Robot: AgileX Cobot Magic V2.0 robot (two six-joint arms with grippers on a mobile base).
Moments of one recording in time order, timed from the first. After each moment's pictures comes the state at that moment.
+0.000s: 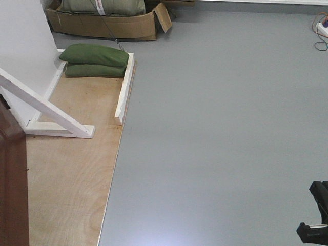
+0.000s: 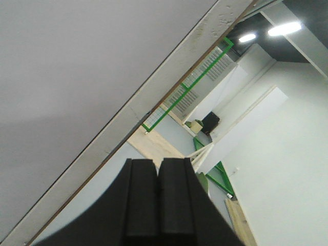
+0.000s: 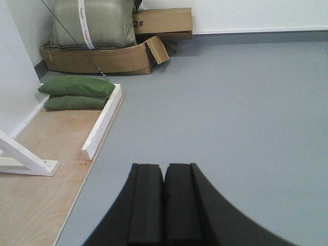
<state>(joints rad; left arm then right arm) 1.20 0.93 -0.87 -1.36 -0.38 0.69 0.05 -0.01 0.03 0.10 0.38 -0.02</state>
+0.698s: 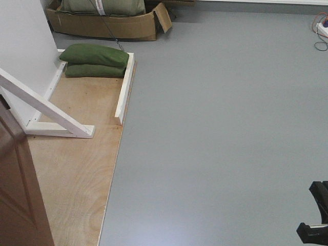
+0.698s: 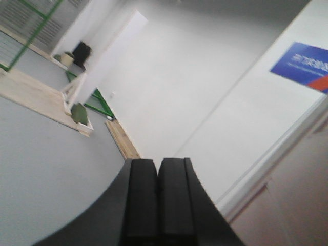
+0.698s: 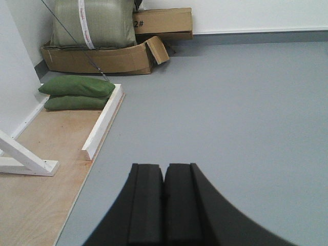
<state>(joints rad) 1.01 0.76 -0.86 -1.32 0.02 0.69 0.05 -0.01 0.03 0.10 0.38 -0.02</state>
